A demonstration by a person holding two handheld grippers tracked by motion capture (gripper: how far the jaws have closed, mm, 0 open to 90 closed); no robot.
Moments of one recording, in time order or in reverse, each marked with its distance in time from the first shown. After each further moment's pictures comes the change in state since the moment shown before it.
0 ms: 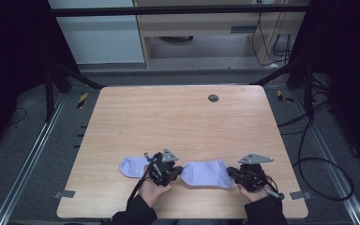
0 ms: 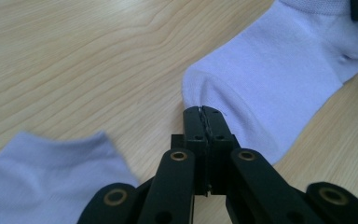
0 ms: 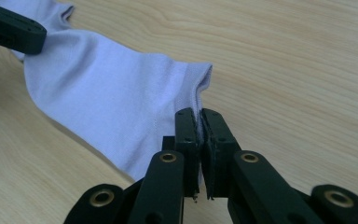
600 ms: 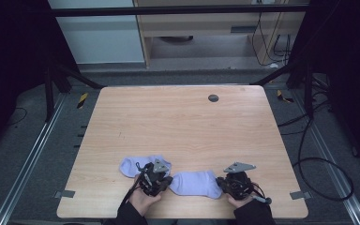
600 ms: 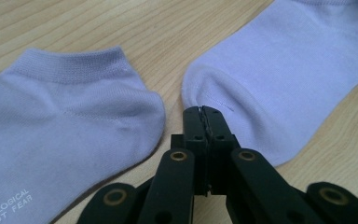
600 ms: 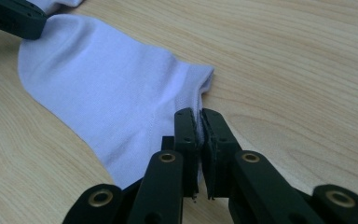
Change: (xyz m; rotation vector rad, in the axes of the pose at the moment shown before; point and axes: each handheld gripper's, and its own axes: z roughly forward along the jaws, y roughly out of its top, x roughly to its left) left arm 0.006 -0.038 -0.002 0.074 0.020 0.007; right arm 0.030 -0.016 0.026 0.084 0.036 -0.032
